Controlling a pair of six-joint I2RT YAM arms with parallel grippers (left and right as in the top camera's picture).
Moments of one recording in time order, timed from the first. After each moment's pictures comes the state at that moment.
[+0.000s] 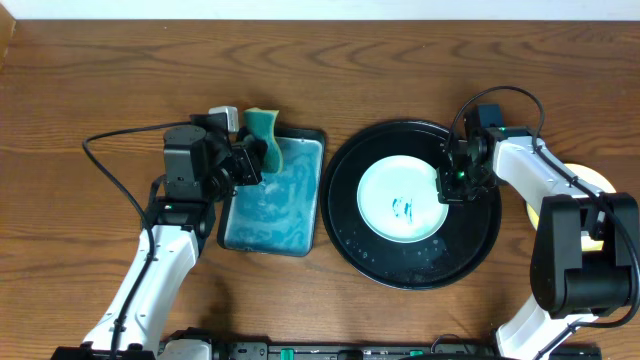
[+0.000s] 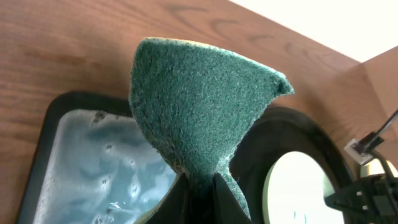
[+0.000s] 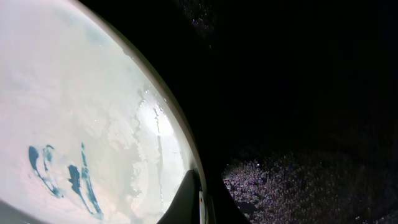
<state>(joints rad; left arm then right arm) -0.06 1.29 0.69 -0.02 0.45 -0.38 0.08 1.87 1.12 -0.82 -0.20 0.06</state>
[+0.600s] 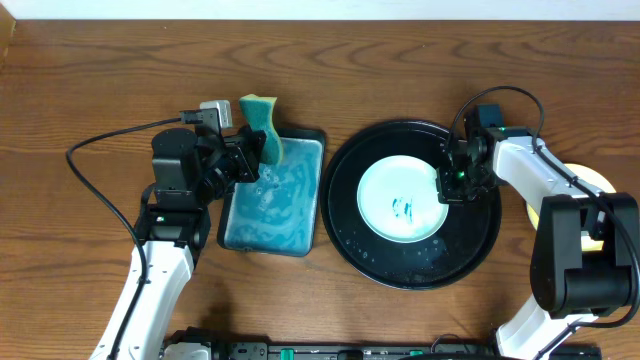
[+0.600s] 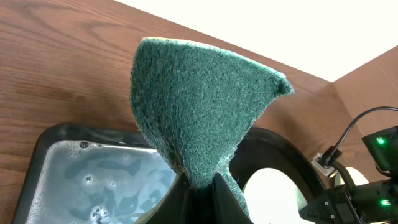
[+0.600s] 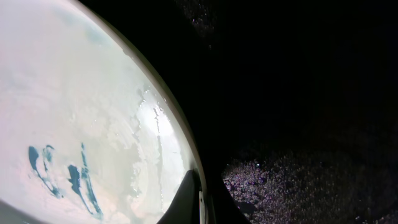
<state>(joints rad) -0.06 1.18 0.69 0.00 0.46 -0.41 0.08 1.87 1.12 -0.82 -0.20 0.06</state>
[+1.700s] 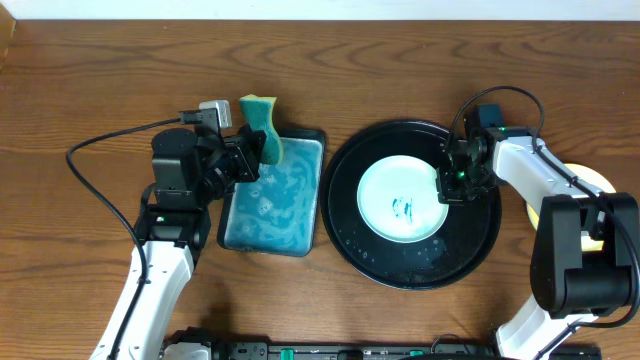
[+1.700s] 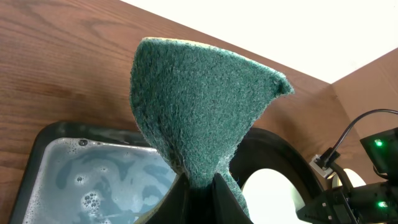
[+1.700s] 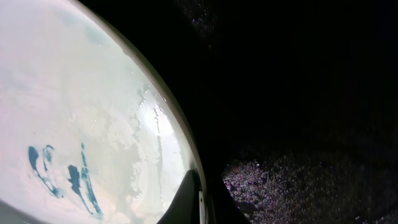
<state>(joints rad) -0.06 1.18 0.69 0.00 0.46 -0.43 0.08 1.87 1.12 -0.82 -0.20 0.06</state>
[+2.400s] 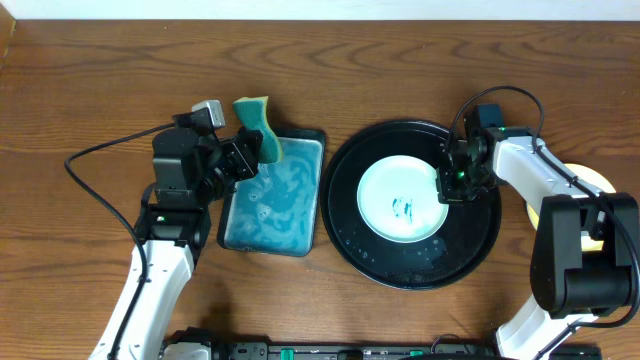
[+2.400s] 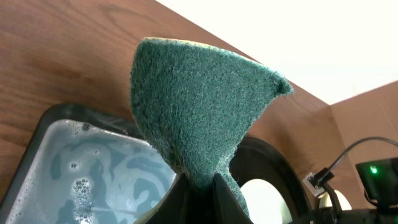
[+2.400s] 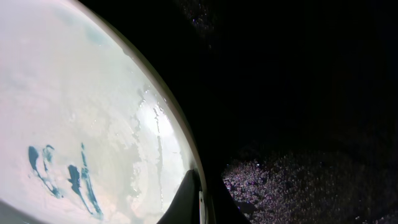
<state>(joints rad) -0.06 1.19 0.69 -0.01 0.42 -0.58 0.08 1.87 1.12 -0.82 -0.20 0.06</state>
